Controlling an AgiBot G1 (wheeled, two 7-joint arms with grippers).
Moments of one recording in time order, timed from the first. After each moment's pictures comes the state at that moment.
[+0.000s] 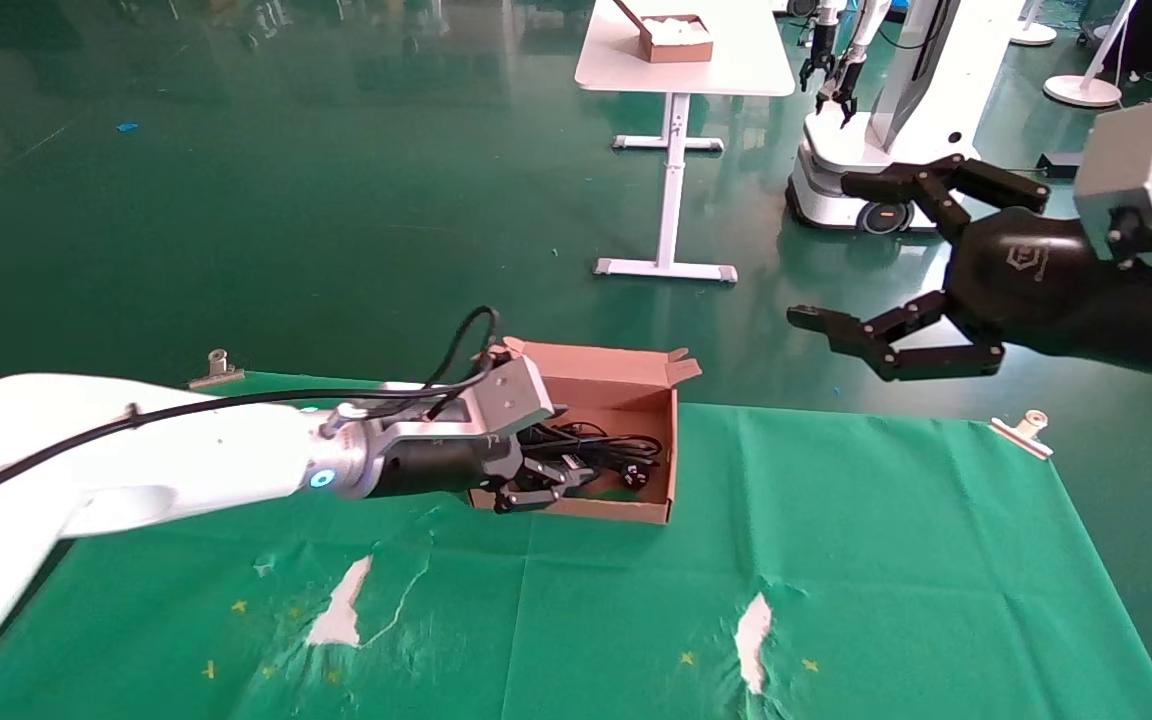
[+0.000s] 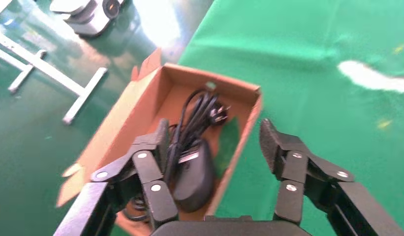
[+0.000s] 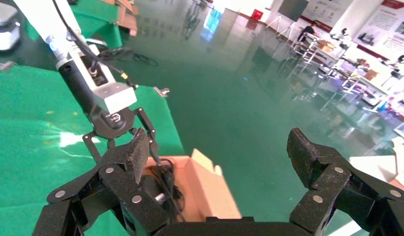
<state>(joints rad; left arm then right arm) -1.57 1.19 0.79 -0.62 1.42 0.95 0.02 1.68 -0.81 -0.37 0.43 -1.09 -1.57 -0.35</state>
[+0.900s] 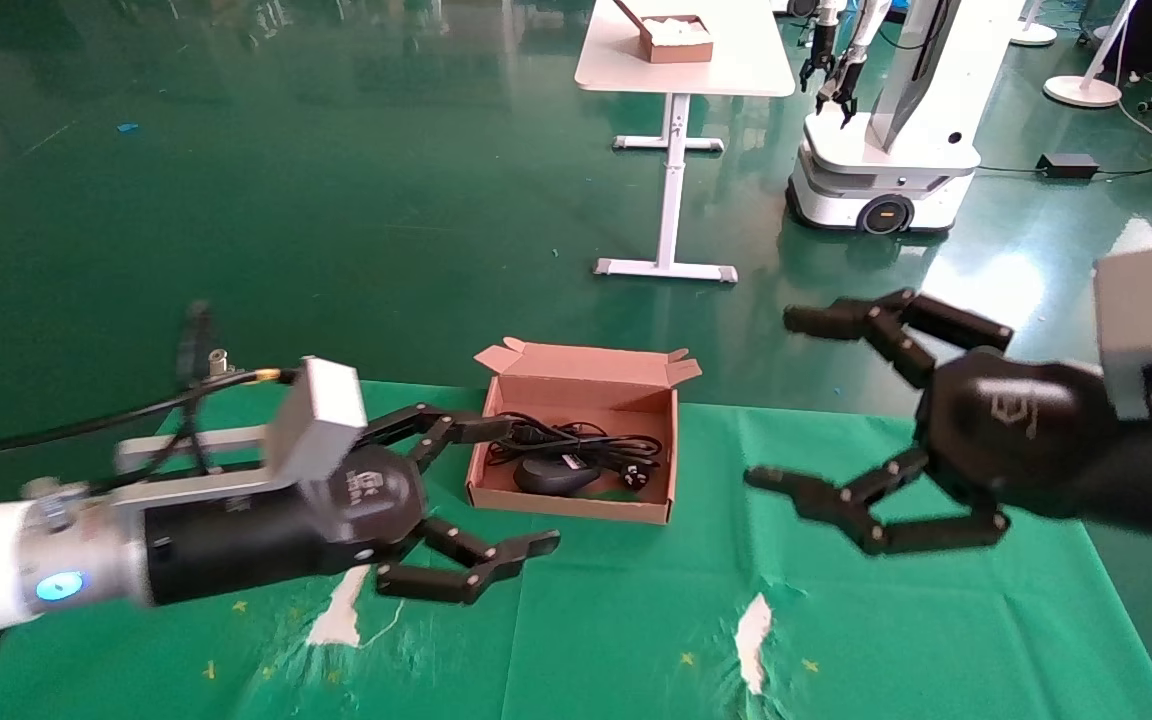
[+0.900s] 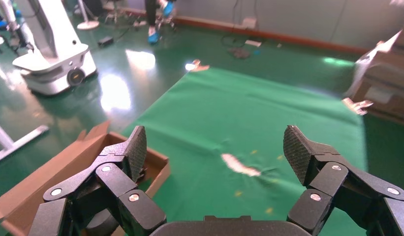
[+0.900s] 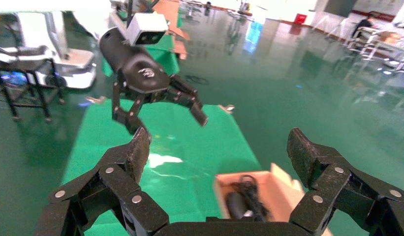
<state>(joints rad) -1.28 0.85 0.49 -1.01 1.01 1.27 -0.10 1.33 -0.70 -0.32 0.92 -0.88 -1.53 -0.04</state>
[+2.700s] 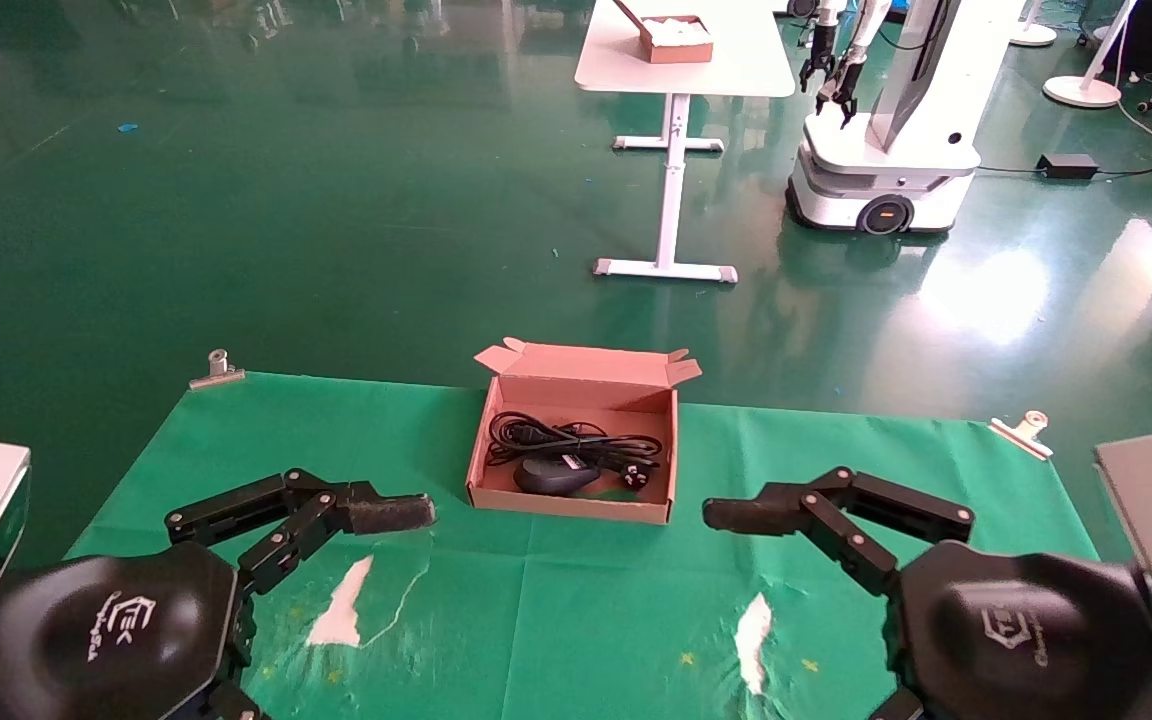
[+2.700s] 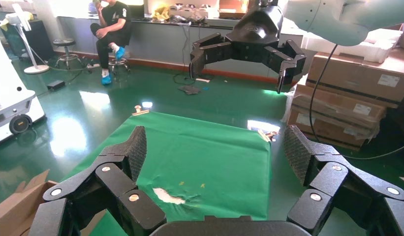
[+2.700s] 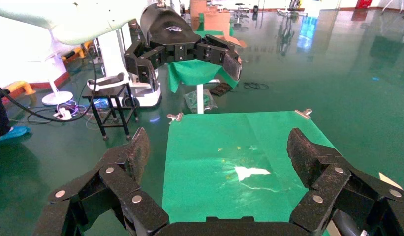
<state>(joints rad) -1.07 0.61 0.28 -1.29 0.73 1.50 -0.19 1.07 -0.61 -0.28 1.29 -0.73 -1.50 0.19</state>
